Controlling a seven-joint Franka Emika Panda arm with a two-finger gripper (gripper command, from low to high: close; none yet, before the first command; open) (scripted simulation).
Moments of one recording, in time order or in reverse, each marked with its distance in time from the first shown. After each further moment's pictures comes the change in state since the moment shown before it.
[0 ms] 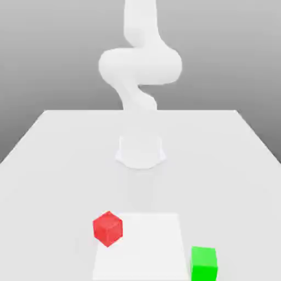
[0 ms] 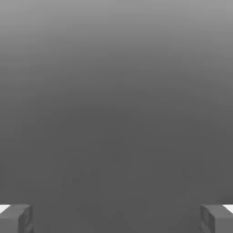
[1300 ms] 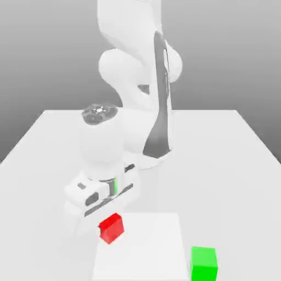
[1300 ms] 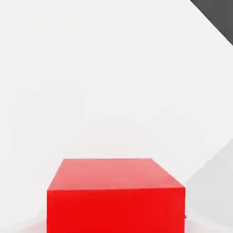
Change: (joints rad) arm 0.021 0.847 -0.181 -0.393 0.120 0.518 -1.008
